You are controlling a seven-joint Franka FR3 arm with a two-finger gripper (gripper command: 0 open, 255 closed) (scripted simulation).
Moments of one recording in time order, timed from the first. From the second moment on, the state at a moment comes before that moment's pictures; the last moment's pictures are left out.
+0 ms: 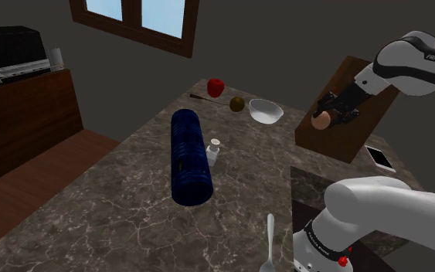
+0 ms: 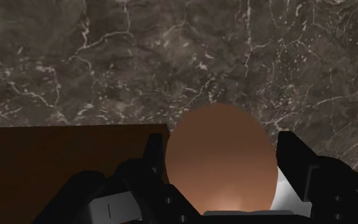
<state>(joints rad) -0.40 -0.96 -0.32 -2.60 0.01 1.83 0.22</state>
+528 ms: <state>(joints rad) -0.42 -0.81 -0.54 -2.48 -0.08 1.84 0.02</state>
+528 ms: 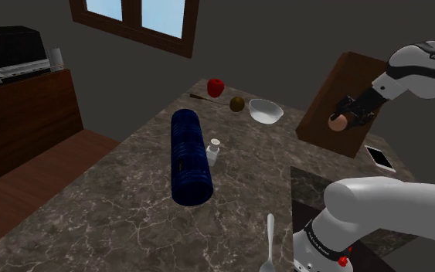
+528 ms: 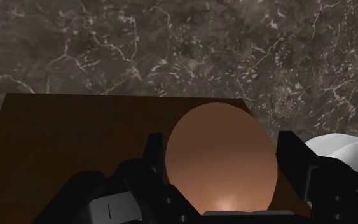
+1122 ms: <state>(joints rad) -0.35 -0.57 -0.80 -2.26 -0.08 1.86 -0.21</state>
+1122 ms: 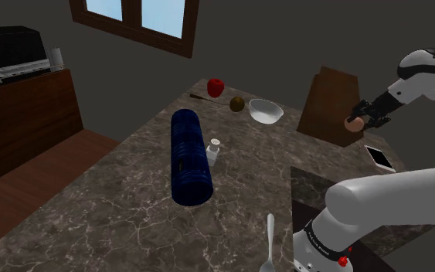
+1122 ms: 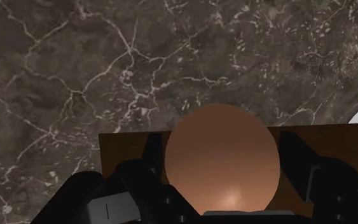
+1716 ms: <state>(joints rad) -0.24 -0.10 -1.17 -1.90 0.28 1.62 -0.63</state>
